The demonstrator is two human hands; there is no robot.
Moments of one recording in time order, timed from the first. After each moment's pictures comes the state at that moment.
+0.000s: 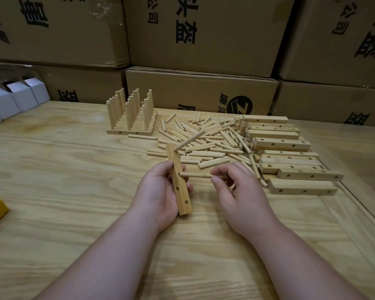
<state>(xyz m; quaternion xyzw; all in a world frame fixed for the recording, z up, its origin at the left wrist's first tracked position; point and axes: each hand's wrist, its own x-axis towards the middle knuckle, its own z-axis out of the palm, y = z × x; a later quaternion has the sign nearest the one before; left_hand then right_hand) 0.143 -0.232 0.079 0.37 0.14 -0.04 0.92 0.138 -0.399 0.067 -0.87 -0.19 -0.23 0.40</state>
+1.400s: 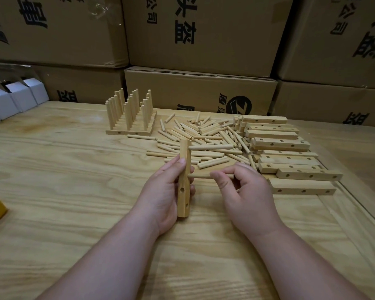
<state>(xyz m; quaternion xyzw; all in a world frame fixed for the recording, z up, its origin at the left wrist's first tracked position) 0.140 -0.237 0.073 0.46 0.08 0.00 0.89 0.135 -0.400 0.073 -0.82 -0.20 -0.30 0.44</state>
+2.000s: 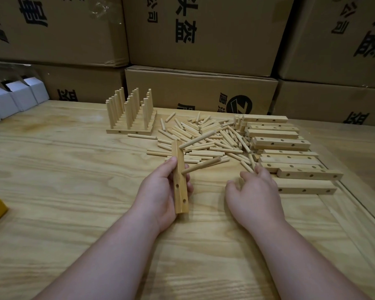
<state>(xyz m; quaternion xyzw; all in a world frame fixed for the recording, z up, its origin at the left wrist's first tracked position) 0.136 -0.236 0.087 0.42 0.14 -0.05 0.90 0.143 -0.408 0.066 -0.96 0.08 -0.12 0.25</state>
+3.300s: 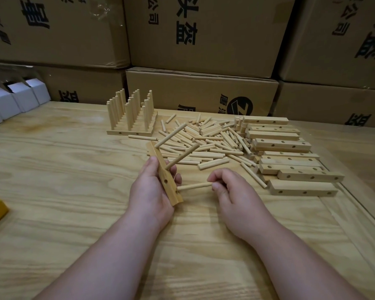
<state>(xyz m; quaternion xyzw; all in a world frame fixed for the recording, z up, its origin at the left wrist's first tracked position) 0.149 -0.228 0.076 0.34 0.20 0.08 0.92 0.137 -0.399 0.065 -0.90 -0.18 -0.11 0.39</state>
